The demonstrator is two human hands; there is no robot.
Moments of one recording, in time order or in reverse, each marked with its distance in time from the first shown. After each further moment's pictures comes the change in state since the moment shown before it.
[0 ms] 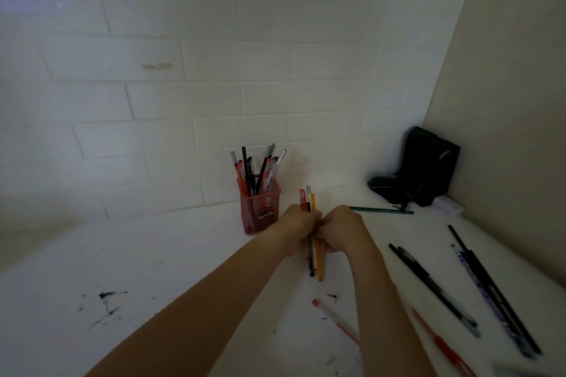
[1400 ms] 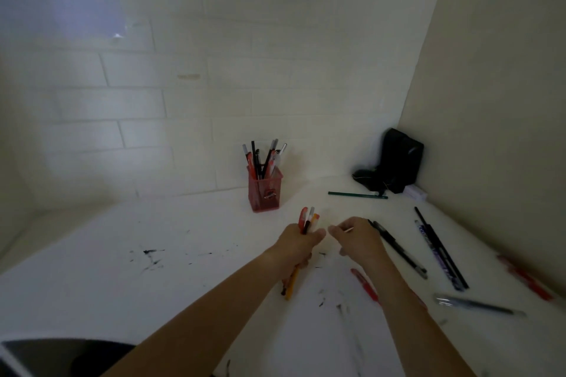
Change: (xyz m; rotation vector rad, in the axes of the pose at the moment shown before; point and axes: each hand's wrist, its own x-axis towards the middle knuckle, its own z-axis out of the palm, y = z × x) left_hand -0.125 -0.044 -0.011 0.115 -0.151 0.077; right_hand -0.106 0.052 -0.018 0.106 0.167 -0.038
